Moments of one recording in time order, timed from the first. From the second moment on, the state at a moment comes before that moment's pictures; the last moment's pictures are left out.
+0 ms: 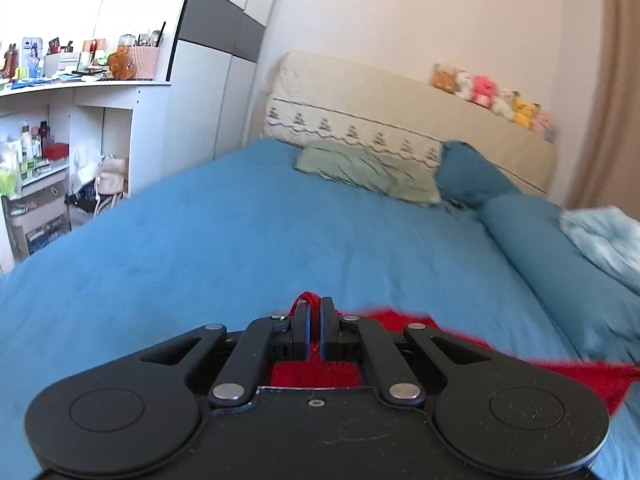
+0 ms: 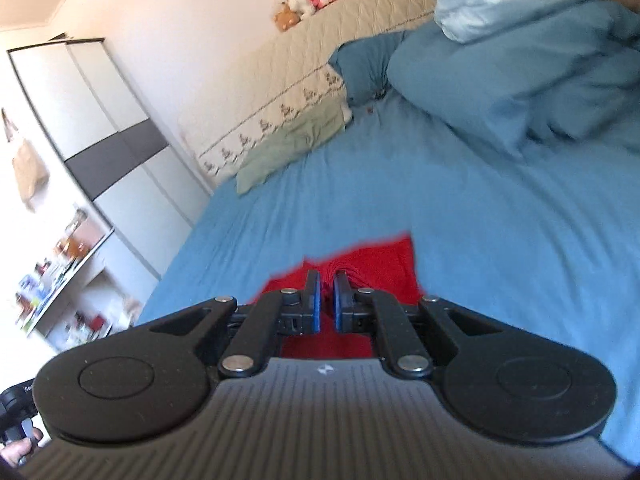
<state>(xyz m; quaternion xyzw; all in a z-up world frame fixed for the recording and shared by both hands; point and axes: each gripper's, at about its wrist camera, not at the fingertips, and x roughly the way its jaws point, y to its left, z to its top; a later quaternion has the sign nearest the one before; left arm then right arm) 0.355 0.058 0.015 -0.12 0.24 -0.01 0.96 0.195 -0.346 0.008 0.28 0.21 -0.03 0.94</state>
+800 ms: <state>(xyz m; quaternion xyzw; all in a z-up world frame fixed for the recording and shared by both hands) 0.543 0.021 -0.111 -0.06 0.25 0.05 0.96 0.431 -0.358 -0.113 0.20 0.23 -0.04 0.95</state>
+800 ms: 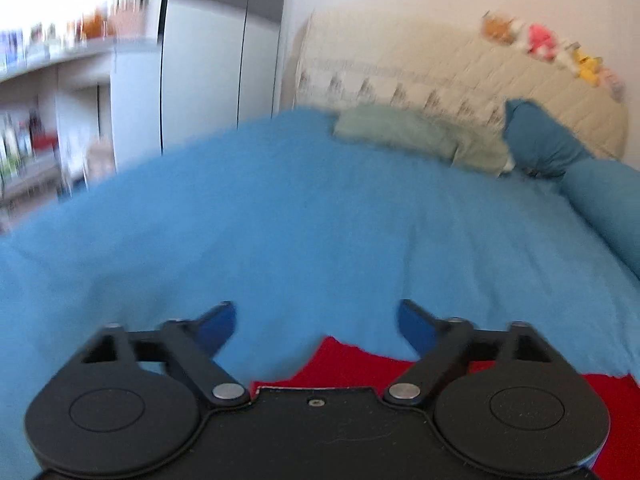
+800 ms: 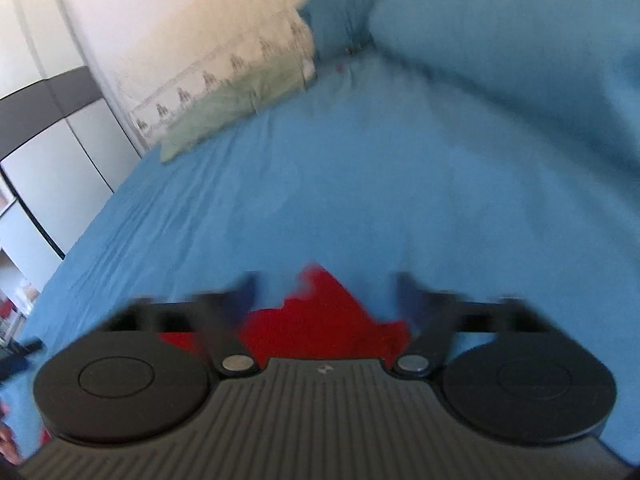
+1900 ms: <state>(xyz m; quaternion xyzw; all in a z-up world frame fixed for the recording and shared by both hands) 0.412 0.006 -0.094 -0.02 0.36 -0.06 0.93 0.299 -0.353 -0.116 0.15 0.38 -0.01 0.91</state>
